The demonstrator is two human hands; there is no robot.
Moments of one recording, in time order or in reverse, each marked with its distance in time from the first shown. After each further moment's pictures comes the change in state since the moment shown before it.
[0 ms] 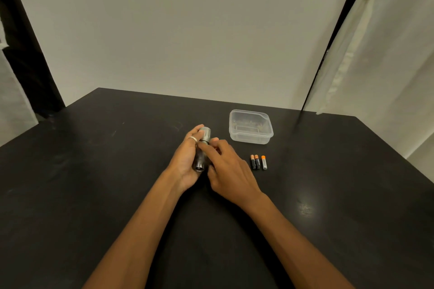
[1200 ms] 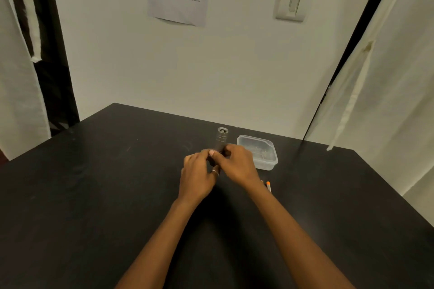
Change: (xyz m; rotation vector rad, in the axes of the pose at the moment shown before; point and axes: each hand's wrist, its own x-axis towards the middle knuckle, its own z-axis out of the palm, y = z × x) left_hand -0.005 0.001 -0.016 1.195 0.171 0.627; right_hand 0.071 -0.003 -0.024 0.340 0.012 0.411
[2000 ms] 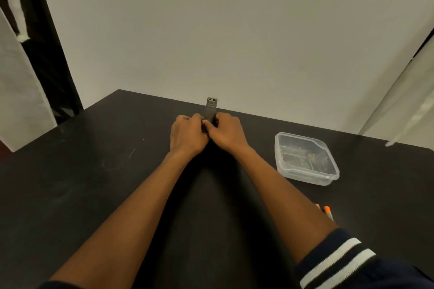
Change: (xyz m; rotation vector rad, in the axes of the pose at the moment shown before) left_hand 0.165 -0.100 -0.026 0.431 0.013 -0.112; right_hand 0.175 0.014 0.115 -0.054 -0.078 -0.032
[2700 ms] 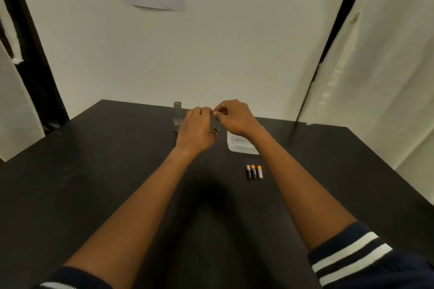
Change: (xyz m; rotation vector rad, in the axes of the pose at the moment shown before) left_hand -0.107 0.130 -0.044 -0.009 0.027 0.337; right_hand -0.129 -0.027 -0.170 -0.132 0.012 -0.061
